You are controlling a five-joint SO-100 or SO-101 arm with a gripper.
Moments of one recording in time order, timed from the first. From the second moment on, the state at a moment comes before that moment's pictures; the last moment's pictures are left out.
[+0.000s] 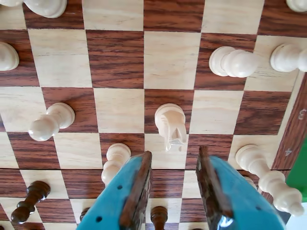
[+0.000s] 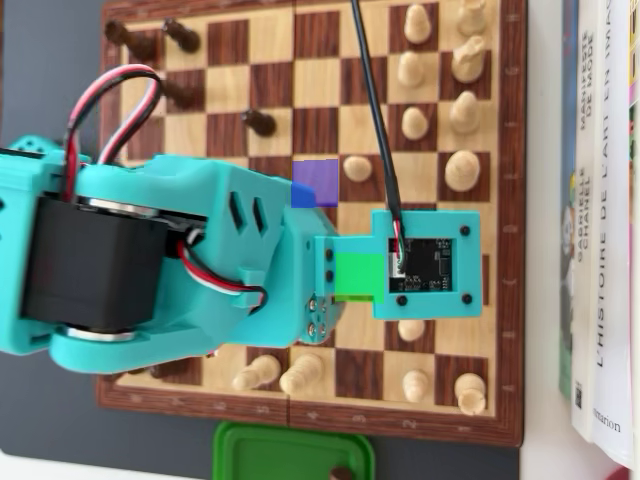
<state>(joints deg) 7.4 83.4 83.8 72.5 81.3</state>
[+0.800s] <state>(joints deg) 4.1 120.9 112.0 52.1 81.3</state>
